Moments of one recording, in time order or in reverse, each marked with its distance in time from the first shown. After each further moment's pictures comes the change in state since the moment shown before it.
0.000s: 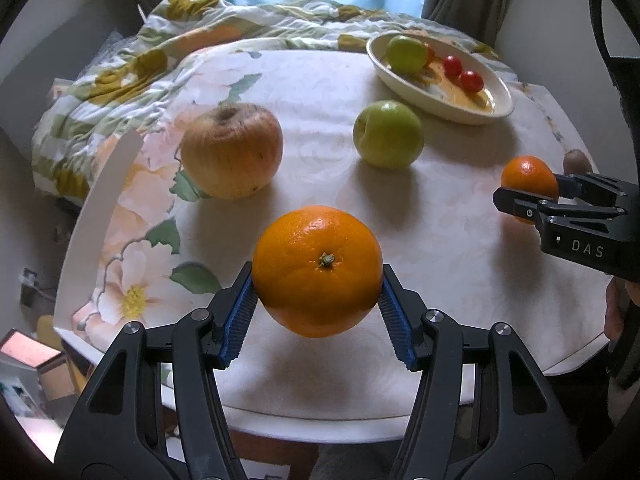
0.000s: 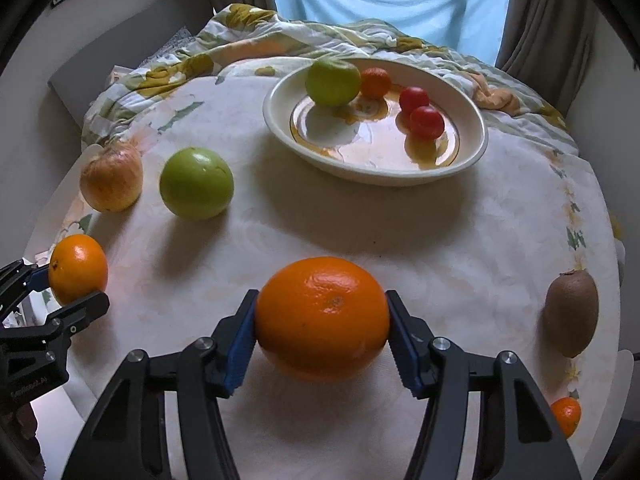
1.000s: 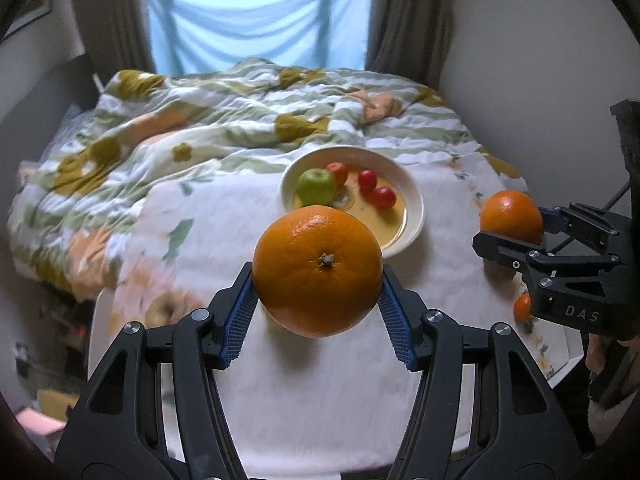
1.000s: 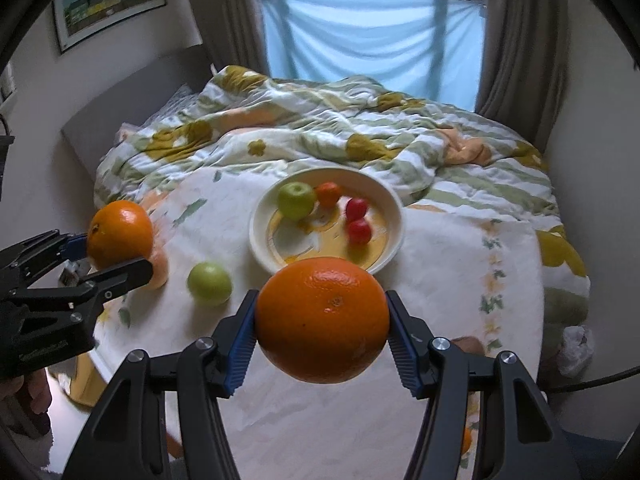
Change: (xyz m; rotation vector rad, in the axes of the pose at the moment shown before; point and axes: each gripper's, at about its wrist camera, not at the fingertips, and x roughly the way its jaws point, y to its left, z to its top) left arm -0.061 -0.067 0.118 0.130 -0.157 -0.143; right arm -0.103 -0.050 0.051 0.047 -0.163 -0.013
